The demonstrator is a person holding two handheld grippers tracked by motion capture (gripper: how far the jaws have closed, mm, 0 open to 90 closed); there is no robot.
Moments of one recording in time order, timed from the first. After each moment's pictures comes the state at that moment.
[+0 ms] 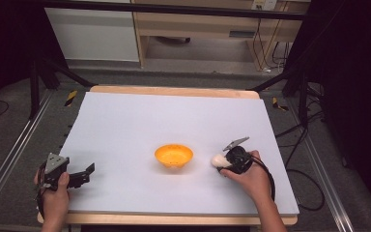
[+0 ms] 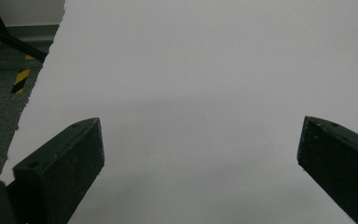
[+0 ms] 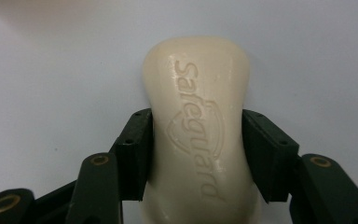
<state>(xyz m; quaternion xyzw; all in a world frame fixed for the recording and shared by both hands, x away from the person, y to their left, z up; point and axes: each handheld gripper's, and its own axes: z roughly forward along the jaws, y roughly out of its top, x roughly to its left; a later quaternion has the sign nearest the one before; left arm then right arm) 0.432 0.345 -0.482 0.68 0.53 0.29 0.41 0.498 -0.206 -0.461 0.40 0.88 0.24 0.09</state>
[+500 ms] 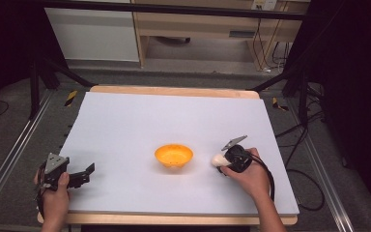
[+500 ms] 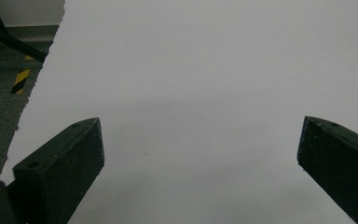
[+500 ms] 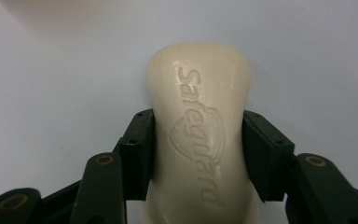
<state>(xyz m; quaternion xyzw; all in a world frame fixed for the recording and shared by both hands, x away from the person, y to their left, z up) 0.432 0.345 -0.482 0.68 0.53 0.29 0.41 0.501 -0.203 -0.455 0.37 0.89 0.23 0.10</state>
